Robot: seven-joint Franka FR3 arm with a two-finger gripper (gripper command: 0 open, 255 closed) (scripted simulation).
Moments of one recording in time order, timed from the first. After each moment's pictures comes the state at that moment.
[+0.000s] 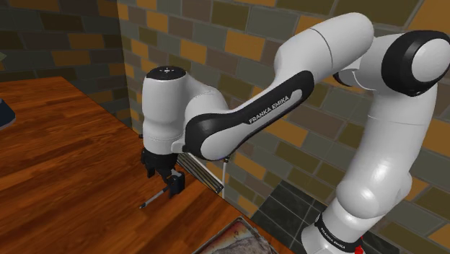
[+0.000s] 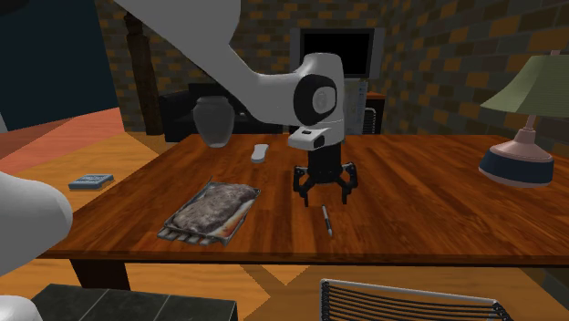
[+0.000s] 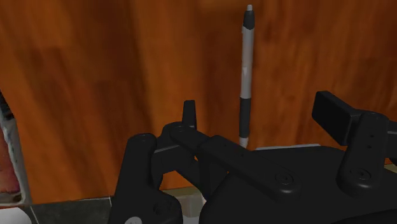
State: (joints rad) arm -0.35 0.30 1.10 -2.05 -0.40 2.22 2.44
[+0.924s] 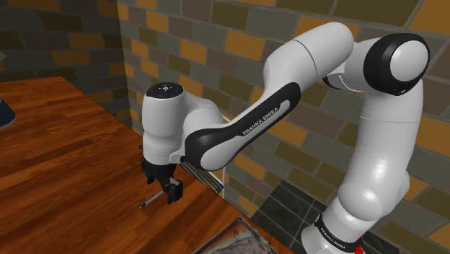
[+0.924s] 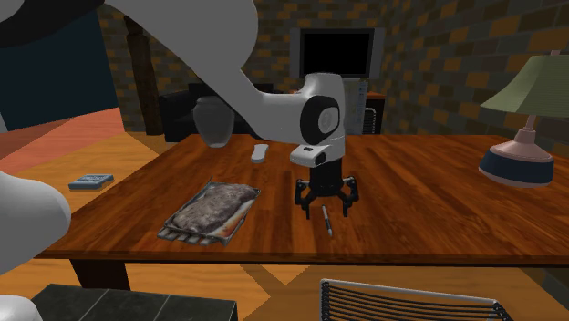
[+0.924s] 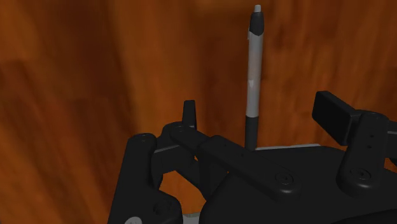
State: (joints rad) arm -0.29 0.38 1.03 -2.07 -0.49 2.28 2.50
